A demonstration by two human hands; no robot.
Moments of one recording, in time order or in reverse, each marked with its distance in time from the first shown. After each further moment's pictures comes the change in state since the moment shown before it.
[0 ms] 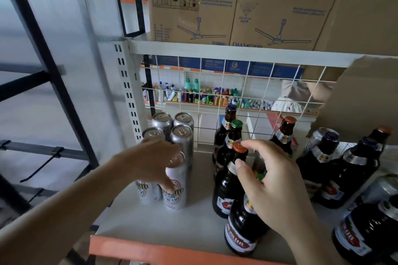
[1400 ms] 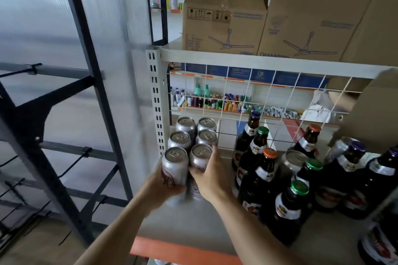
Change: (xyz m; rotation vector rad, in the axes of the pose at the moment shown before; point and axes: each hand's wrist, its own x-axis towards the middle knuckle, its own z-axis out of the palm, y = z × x) left_hand -0.014 -0.042 0.124 -1.271 0.406 -0.459; right_hand 0.026 -0.020 0.173 0.065 -0.261 0.423
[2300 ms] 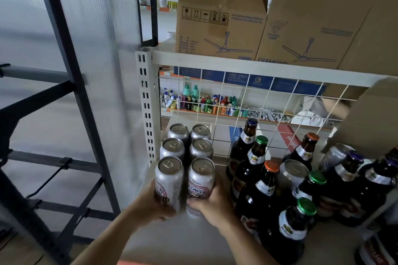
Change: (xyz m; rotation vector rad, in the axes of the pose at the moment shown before) left_hand 0.035 -0.027 -0.001 -0.032 -0.258 -0.051; right_hand 0.005 0.058 0.018 0.303 -0.114 0.156
